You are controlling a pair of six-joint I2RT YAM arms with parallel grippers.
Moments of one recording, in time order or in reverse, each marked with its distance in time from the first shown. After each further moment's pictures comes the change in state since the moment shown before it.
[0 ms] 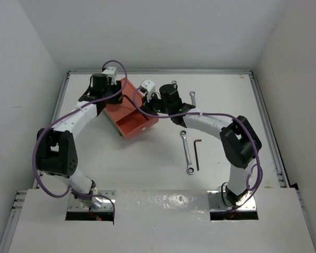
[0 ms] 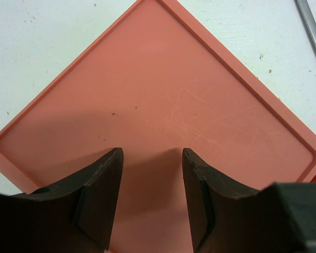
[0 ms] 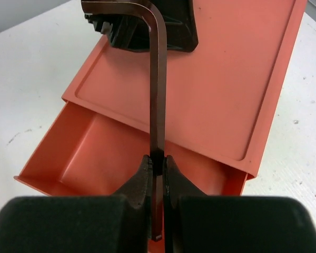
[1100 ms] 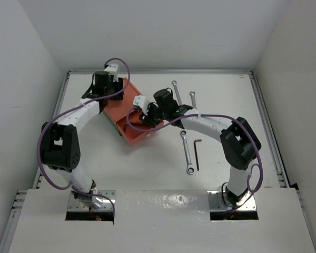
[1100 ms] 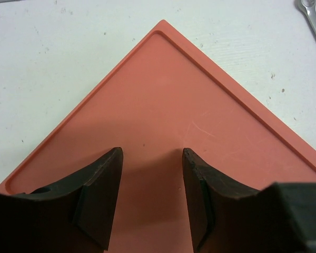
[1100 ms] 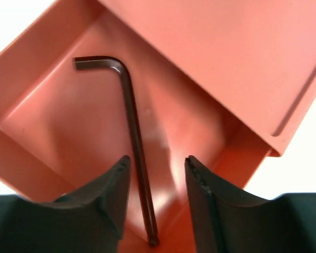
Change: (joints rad) left arm 0.000 0.079 0.042 0.082 -0.031 0.058; right arm 0.048 -0.008 0.018 -0.303 0.055 -0.449
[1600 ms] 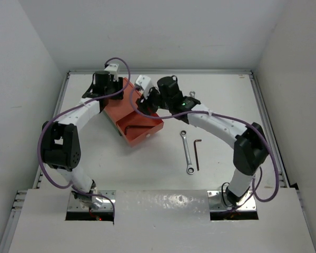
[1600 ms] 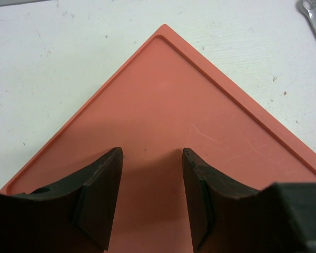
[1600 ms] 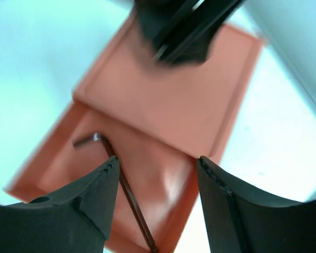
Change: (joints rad) left arm 0.000 0.012 0.010 0.006 -0.003 0.003; right arm 0.001 -0.089 0.111 -0.003 0.048 0.202
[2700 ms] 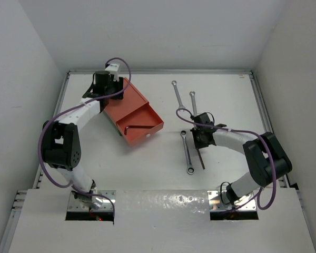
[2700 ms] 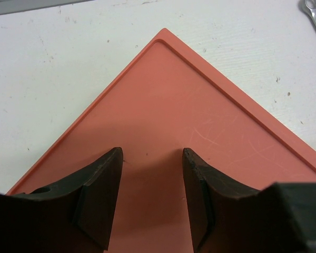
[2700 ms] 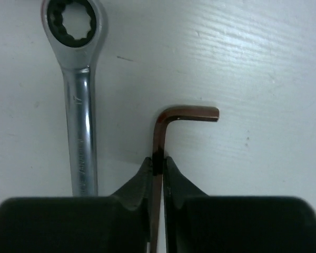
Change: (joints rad) left arm 0.000 0.007 0.000 0.018 -0.002 0.026; right arm -0.310 -0.224 -0.721 -0.220 0.340 0.518
